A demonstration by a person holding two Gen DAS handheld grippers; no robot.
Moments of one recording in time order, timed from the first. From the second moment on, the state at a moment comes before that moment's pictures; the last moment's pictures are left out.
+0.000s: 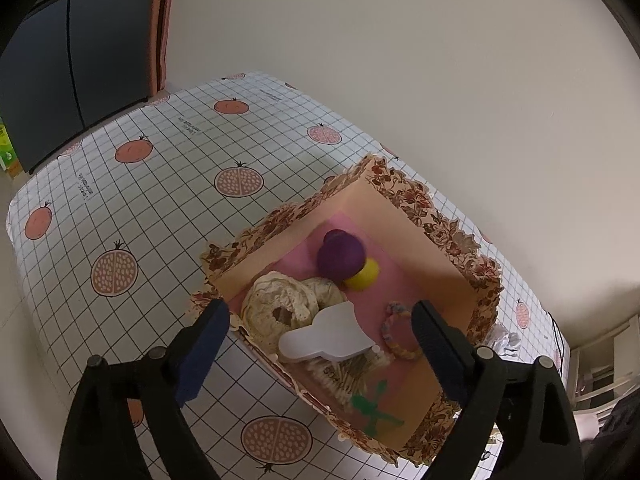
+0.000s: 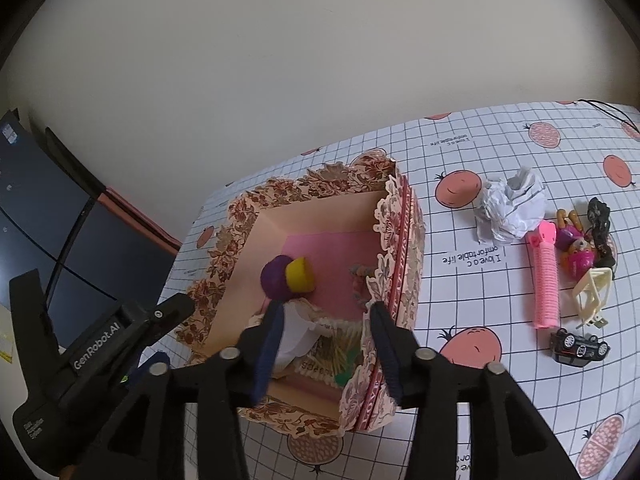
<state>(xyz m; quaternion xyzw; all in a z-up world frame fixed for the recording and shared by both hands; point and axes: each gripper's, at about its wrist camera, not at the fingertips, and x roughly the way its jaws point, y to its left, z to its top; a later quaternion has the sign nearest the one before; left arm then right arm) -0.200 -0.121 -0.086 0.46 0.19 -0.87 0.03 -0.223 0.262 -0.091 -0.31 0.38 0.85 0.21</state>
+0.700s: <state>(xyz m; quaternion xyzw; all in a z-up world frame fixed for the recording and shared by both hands) -0.199 -0.121 -0.085 0.45 0.19 -0.87 0.04 -0.216 0.270 -0.092 -0.30 0.38 0.84 0.23</state>
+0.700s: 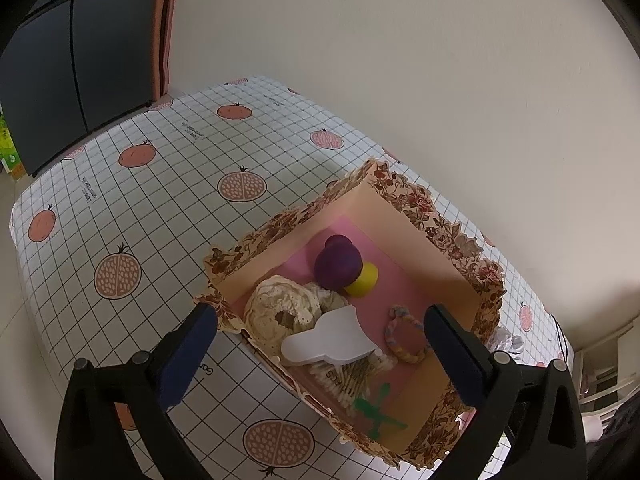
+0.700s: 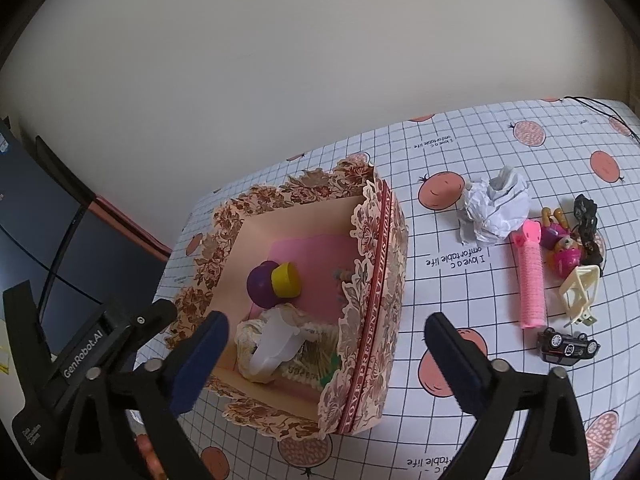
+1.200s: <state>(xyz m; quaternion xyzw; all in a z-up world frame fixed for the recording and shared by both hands) -0.199 -0.111 -0.081 0.44 0.18 -0.88 0.03 -0.204 0.281 -0.091 -0.29 0.36 0.85 0.23</state>
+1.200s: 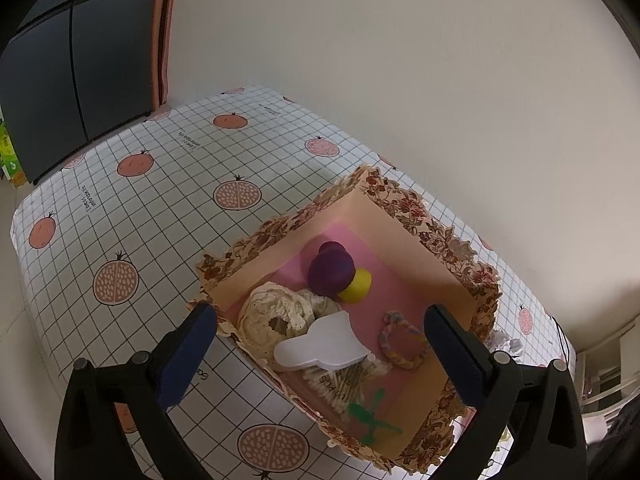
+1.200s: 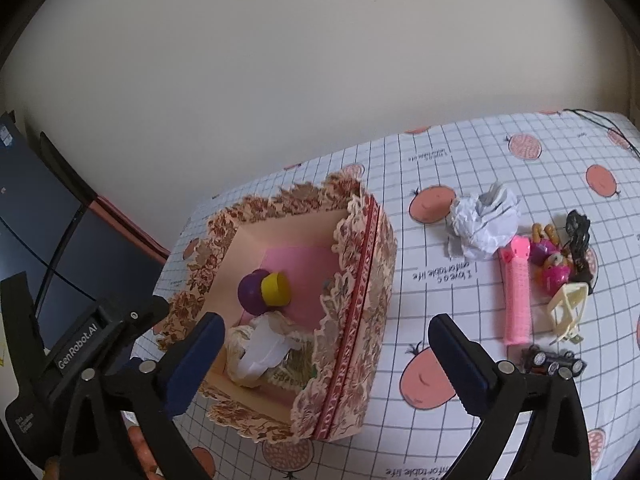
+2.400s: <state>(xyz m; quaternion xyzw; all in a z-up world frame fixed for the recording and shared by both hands) -0.211 0.102 -0.053 0.43 0.08 -0.89 -0.15 -0.049 0.436 -0.089 -0.25 0.38 0.79 0.41</state>
